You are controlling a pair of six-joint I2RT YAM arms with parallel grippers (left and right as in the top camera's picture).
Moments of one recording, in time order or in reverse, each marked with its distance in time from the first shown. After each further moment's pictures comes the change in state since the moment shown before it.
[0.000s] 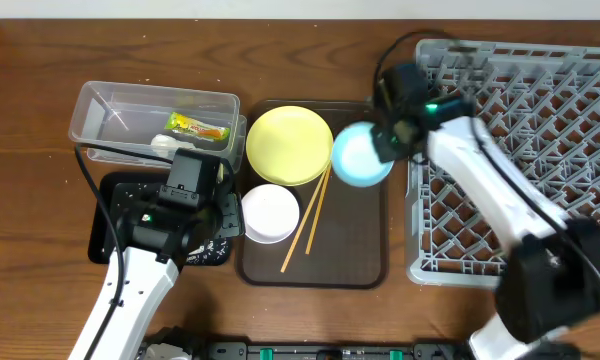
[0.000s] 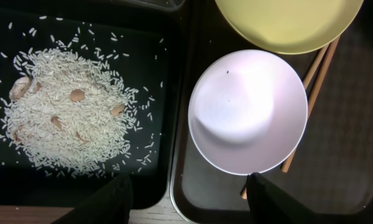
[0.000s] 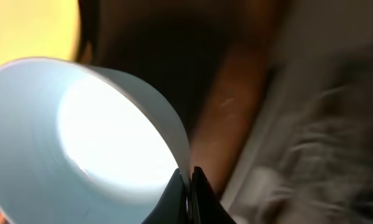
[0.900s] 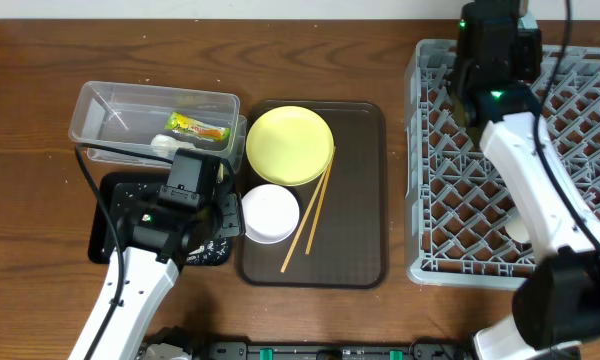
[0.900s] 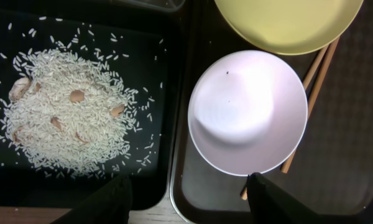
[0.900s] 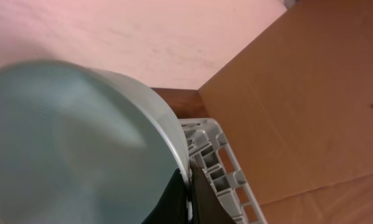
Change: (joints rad) left arm 0.000 0.000 -0.002 0.005 0.000 0.000; right arm -0.175 -0.039 0.037 0.626 0.853 -0.344
